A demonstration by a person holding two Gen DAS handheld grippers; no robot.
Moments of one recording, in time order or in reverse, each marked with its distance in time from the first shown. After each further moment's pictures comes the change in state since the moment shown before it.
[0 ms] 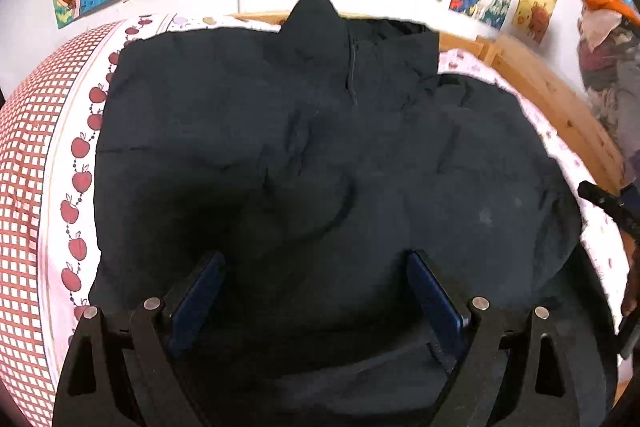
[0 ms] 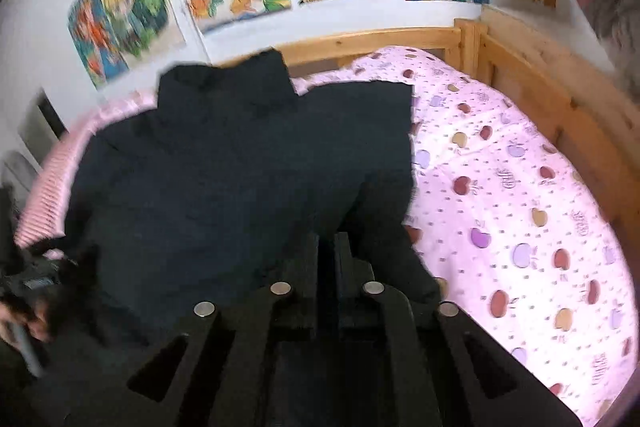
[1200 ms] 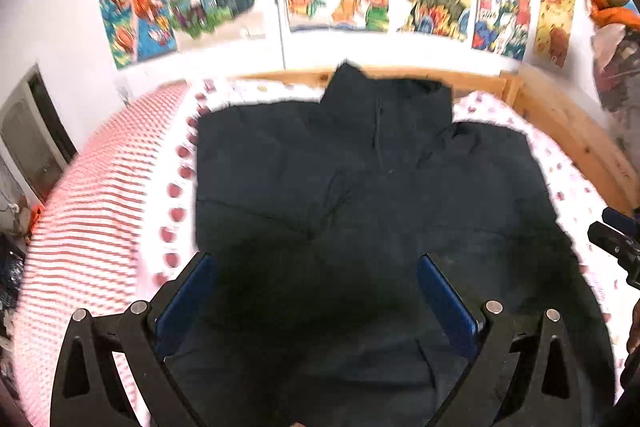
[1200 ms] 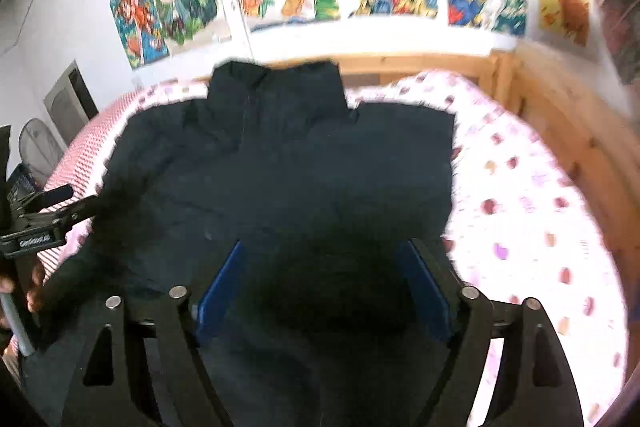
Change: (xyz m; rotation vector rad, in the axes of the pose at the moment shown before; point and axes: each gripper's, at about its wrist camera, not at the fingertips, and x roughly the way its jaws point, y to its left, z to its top) left arm -0.102 -0.025 0.010 -0.002 -0.127 0.205; right arm -0.062 0.031 -0.004 -0.090 -0.036 0.102
